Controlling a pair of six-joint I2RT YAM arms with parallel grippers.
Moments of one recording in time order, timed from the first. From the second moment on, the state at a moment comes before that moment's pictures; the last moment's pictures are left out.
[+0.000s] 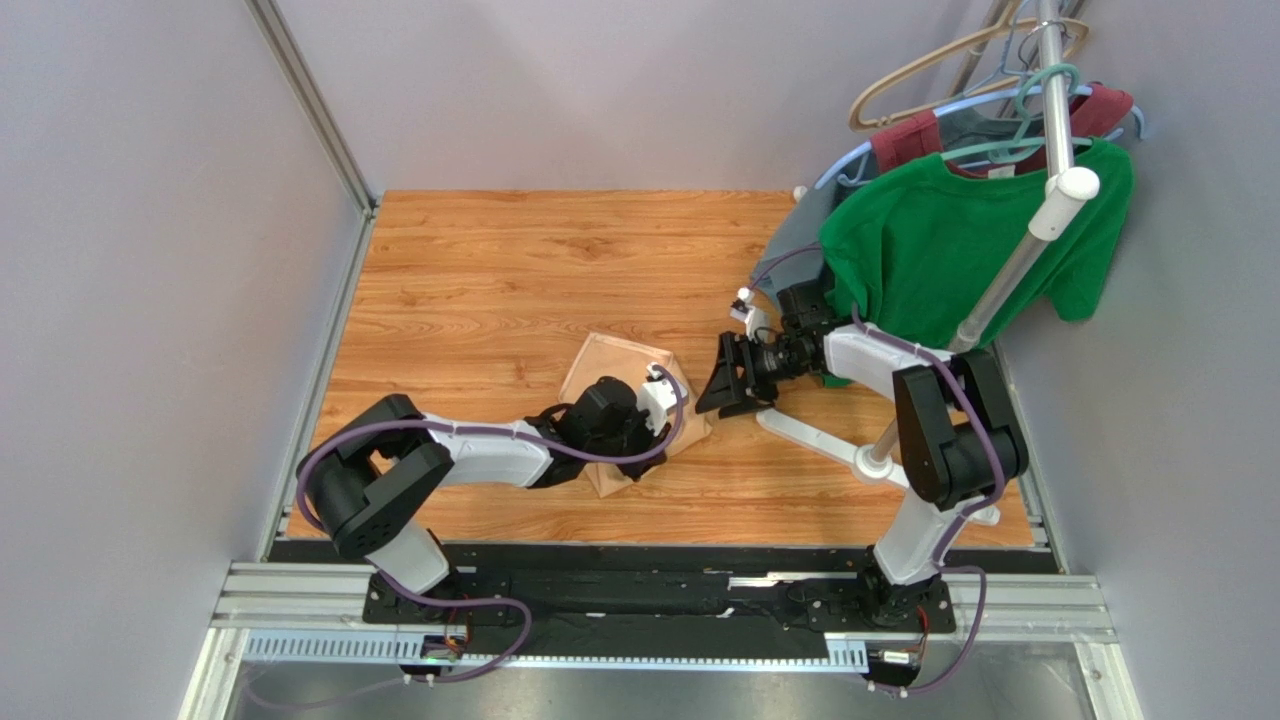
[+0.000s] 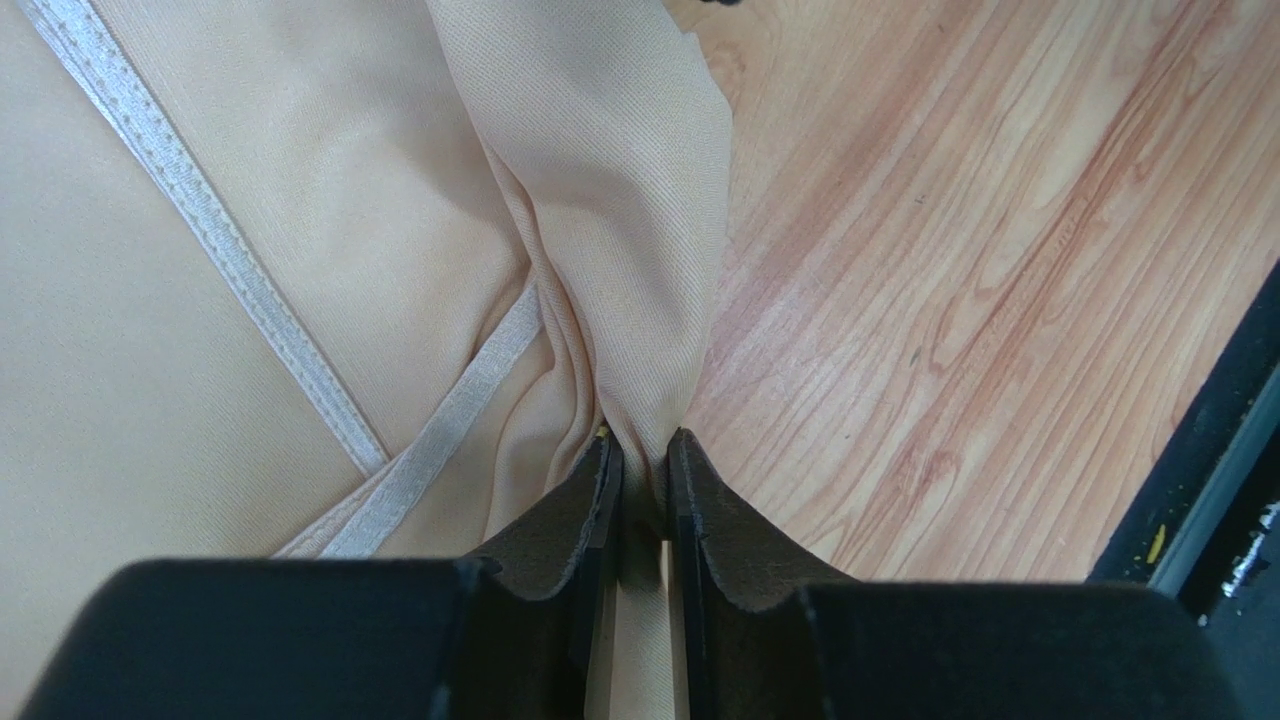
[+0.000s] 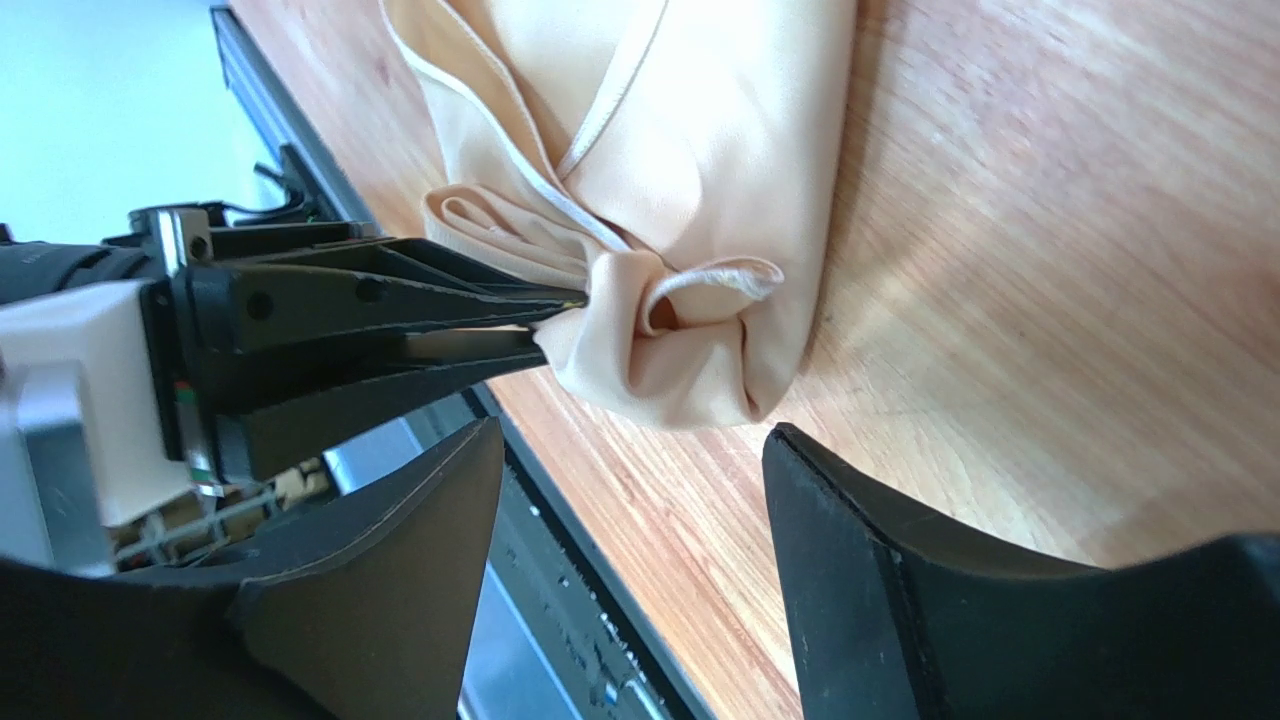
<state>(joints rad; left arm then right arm) -0.90 1.59 0.63 0.28 0.16 -0.08 0.29 1.75 1.02 -0.42 -0.88 0.23</state>
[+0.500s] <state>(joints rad) -0.80 1.62 0.68 0.16 0.38 -0.13 0.45 1.32 0.66 -0.05 -0.68 0.20</state>
